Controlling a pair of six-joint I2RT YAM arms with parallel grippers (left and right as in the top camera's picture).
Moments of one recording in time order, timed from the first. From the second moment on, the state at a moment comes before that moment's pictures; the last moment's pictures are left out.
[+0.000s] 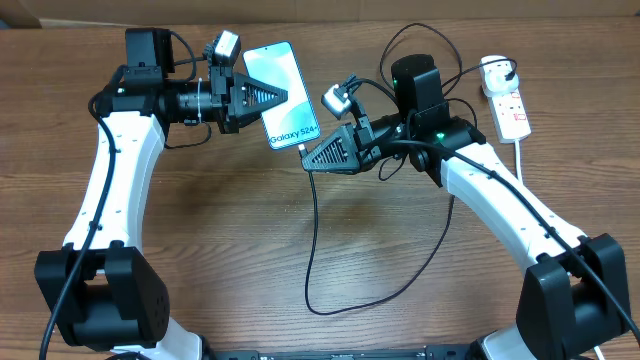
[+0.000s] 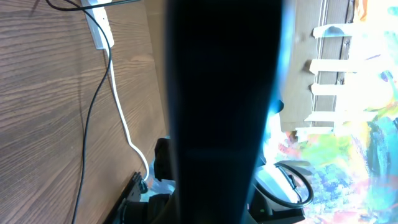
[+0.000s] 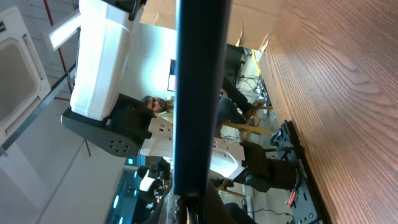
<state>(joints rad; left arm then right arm) 0.02 1.76 1.52 -0.73 1.46 -0.49 0.39 1.70 1.26 -0.14 -1.51 0.74</state>
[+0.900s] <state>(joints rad) 0.02 1.76 1.52 -0.73 1.46 -0.49 0.41 1.70 1.26 -0.14 -1.49 0.75</state>
